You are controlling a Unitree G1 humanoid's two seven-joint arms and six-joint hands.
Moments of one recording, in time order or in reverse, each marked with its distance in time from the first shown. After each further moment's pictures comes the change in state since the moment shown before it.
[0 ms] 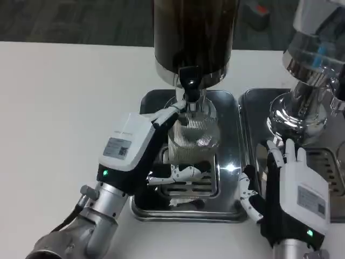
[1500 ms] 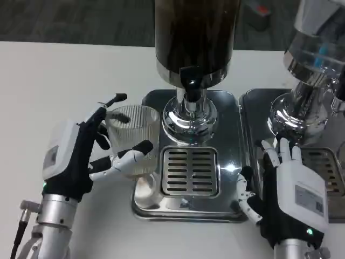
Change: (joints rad) left arm 0.183 0.065 0.328 -0.083 -0.351 -0.206 -0.351; right arm 0.000 -0.036 0.000 -0.001 0.001 -0.041 0.030
